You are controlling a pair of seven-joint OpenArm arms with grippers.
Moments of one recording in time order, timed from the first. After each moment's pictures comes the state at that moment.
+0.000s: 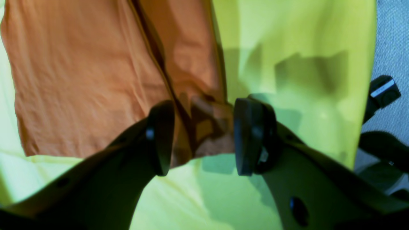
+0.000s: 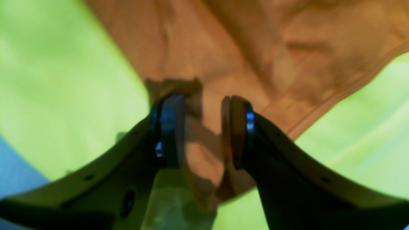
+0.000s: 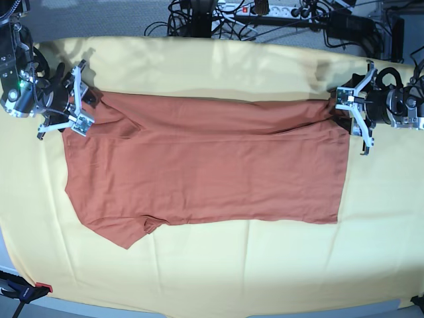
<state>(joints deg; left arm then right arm) -10.2 -74.8 42.6 106.3 -3.3 -44.1 6.9 -13.1 41.0 -0.9 108.1 26.3 41.9 -60.5</state>
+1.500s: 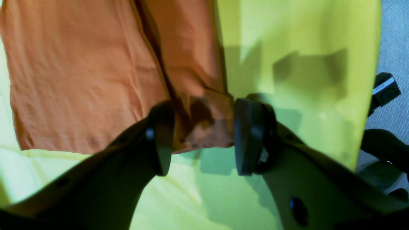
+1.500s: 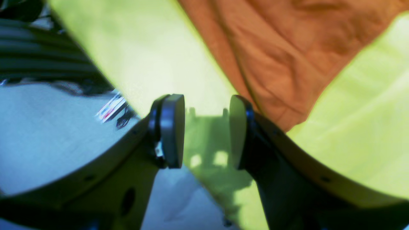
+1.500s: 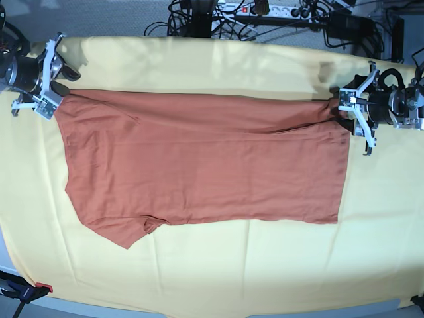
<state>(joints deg) -10.2 -74.8 42.6 104.9 -3.8 -44.1 5.8 -29.2 44.3 21.8 120.7 53.1 41.9 -67.8</state>
